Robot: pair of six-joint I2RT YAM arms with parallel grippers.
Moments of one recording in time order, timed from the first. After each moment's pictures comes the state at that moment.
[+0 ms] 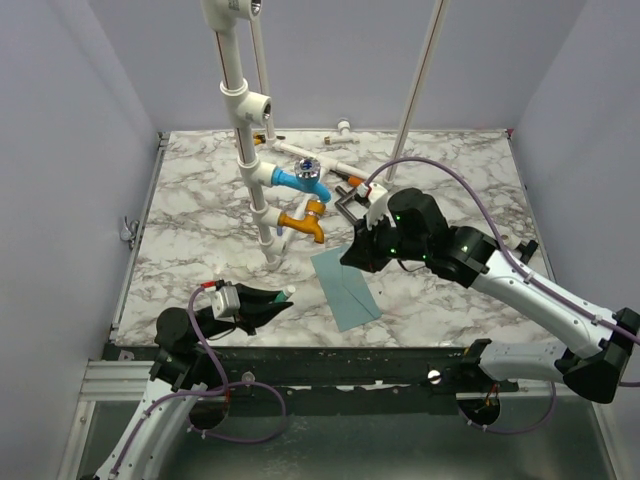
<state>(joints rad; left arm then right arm) -0.41 0.01 0.12 0.18 0.82 -0.20 0.88 1.19 1.18 -0.57 -0.17 0.23</state>
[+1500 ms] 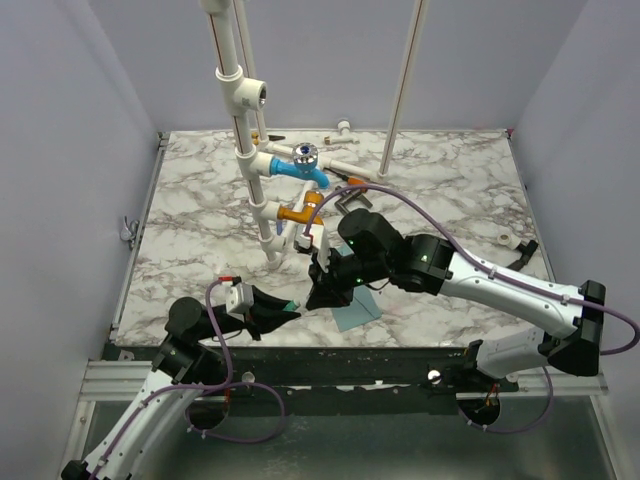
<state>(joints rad) -0.51 0.11 0.12 0.13 0.83 -0.20 1.12 1.36 1.30 -0.58 -0.39 0.00</state>
